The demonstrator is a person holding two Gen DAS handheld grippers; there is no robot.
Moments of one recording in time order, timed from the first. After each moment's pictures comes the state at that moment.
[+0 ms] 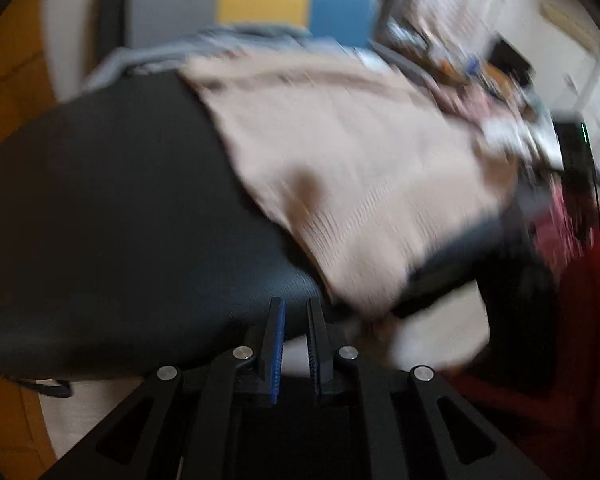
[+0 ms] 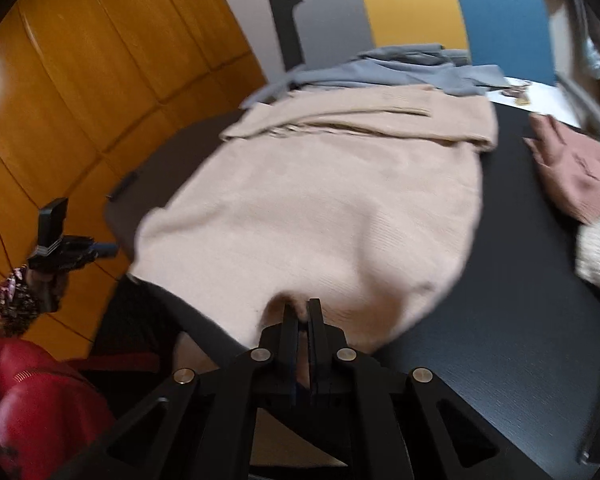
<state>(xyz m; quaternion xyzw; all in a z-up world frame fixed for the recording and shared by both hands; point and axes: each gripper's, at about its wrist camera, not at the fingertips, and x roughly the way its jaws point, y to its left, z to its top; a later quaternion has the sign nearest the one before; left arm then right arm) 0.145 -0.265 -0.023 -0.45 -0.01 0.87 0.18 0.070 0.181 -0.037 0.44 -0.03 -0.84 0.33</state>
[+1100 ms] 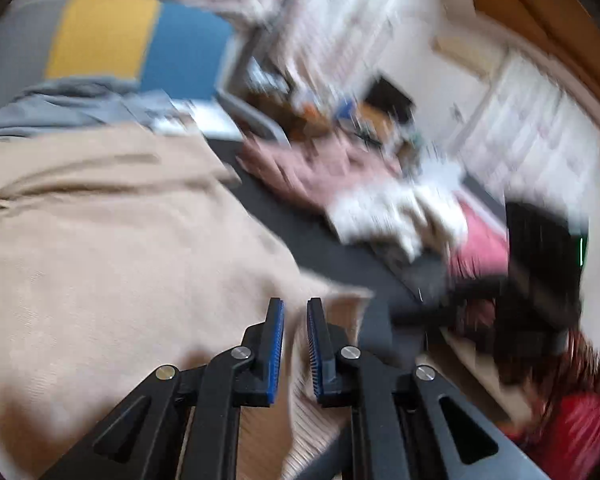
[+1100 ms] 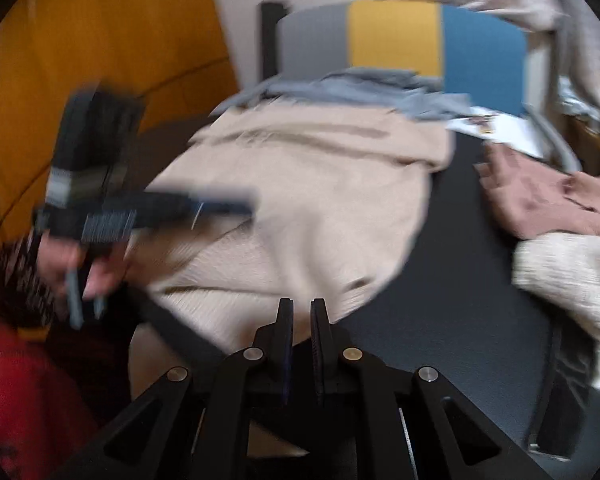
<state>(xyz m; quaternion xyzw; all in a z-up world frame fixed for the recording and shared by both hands) 0.037 0.021 -0.029 -0.36 -0.08 0.84 0.40 0.091 0.189 -0.031 0.41 0.04 -0.86 0.28</state>
